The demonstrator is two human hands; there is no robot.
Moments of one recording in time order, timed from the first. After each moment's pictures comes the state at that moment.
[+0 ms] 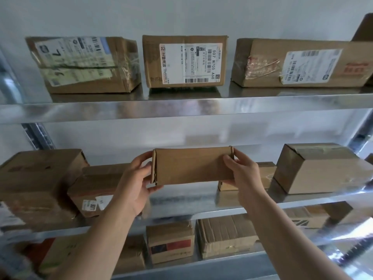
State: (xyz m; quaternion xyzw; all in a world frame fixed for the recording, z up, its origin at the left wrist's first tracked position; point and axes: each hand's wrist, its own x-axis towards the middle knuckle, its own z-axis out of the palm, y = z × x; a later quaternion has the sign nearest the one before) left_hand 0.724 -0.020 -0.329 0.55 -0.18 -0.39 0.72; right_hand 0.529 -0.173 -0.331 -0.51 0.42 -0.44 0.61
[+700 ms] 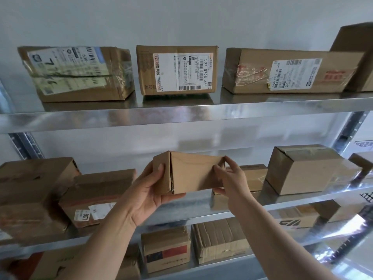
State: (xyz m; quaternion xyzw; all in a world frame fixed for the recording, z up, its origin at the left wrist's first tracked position) left_hand 0.715 -0.024 -0.332 0.32 -0.26 -0.59 0.70; right_hand 0.535 -0.161 -0.333 -0.50 0.47 -0.40 0.60
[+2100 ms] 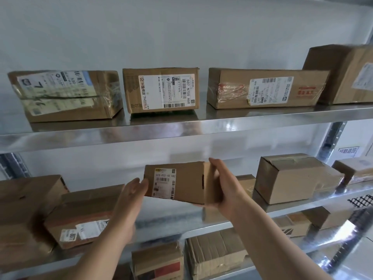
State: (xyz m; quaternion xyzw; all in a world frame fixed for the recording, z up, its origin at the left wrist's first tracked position) left_hand 0.707 -0.029 -0.335 0.66 -0.31 -0.29 0.62; right_hand 0.517 -0.149 -0.287 -0.40 0.43 -0.31 0.75
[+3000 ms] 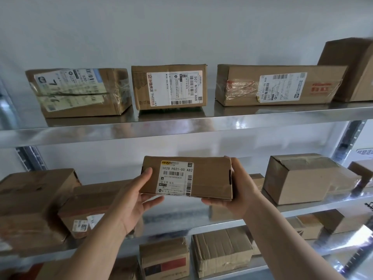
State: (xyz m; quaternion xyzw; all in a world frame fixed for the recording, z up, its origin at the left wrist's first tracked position) left_hand 0.714 -0.019 -0.318 0.52 -0.20 -0.45 0.70; right_hand 0.501 -0.165 -0.294 -0.41 0.33 -0.27 0.81
